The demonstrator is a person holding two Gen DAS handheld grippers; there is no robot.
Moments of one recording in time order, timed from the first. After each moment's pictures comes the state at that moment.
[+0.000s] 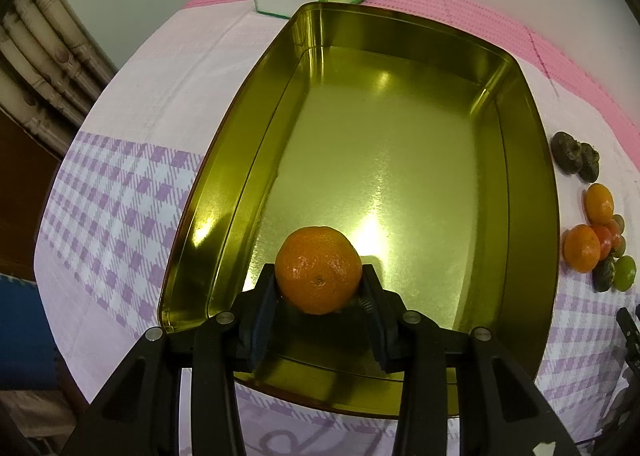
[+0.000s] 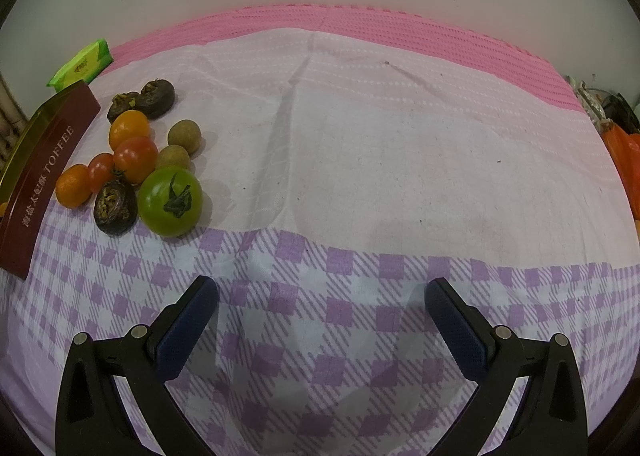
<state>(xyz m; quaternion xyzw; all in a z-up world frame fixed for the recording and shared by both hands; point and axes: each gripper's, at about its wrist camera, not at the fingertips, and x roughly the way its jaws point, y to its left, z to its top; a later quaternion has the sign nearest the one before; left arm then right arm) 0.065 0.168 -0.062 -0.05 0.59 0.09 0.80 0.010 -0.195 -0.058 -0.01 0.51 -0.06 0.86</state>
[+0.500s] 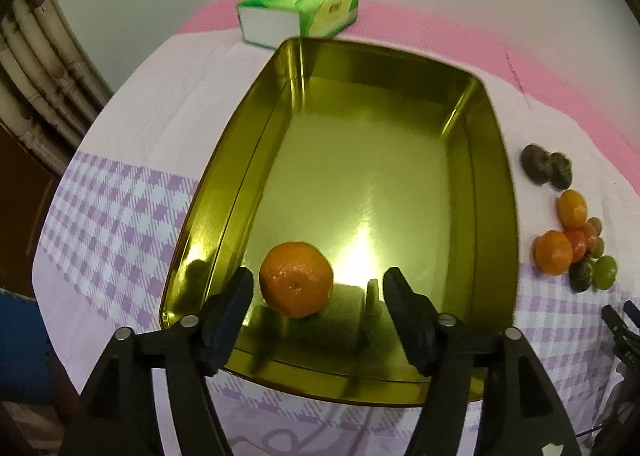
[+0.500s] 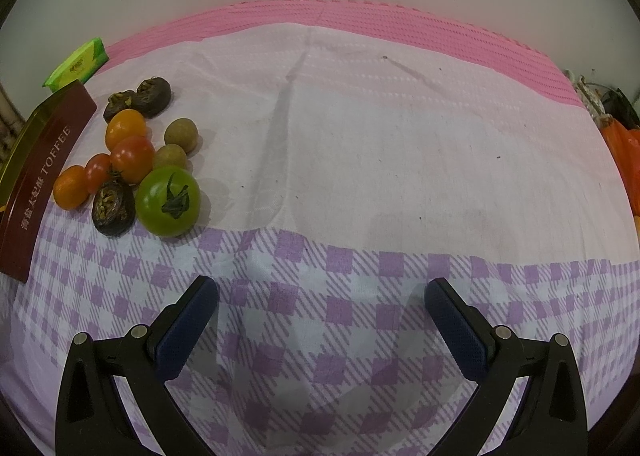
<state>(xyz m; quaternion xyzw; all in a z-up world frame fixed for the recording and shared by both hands) 0.056 0.161 -0.037 -0.05 0.55 0.07 0.83 0.017 -0.195 -0.056 0.00 0.52 -0.06 0.85</state>
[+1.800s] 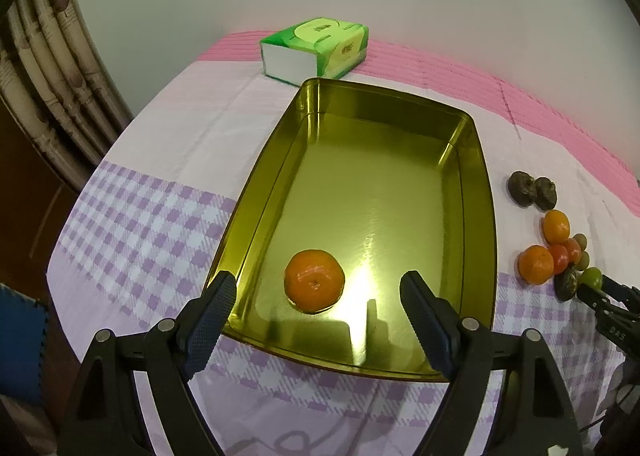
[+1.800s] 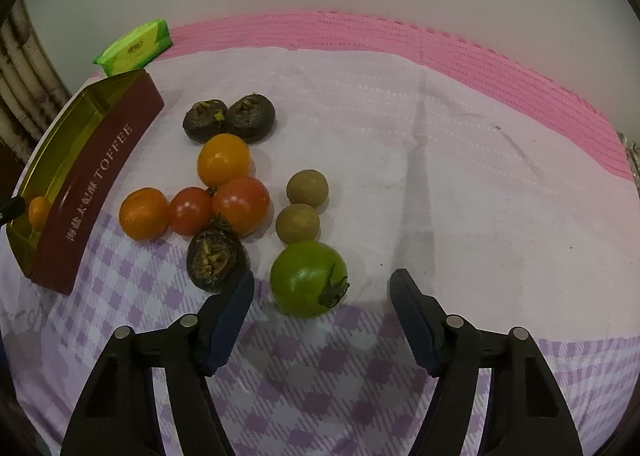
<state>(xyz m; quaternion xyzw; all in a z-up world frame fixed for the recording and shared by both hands) 0.034 0.170 -0.011 -0.05 0.51 0.08 0.86 0.034 -0.140 -0.038 -0.04 0.52 0.03 0.85</state>
